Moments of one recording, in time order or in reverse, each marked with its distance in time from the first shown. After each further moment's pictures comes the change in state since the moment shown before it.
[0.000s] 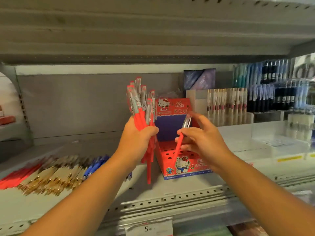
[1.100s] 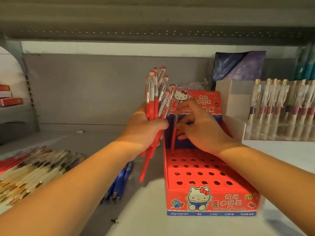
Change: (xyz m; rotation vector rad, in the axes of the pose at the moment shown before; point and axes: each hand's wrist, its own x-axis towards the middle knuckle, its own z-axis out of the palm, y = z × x) left_hand 0.093 -0.058 0.018 0.135 0.018 -0.062; right_hand 0.144 0.062 0.000 -0.480 -0.336 -0.266
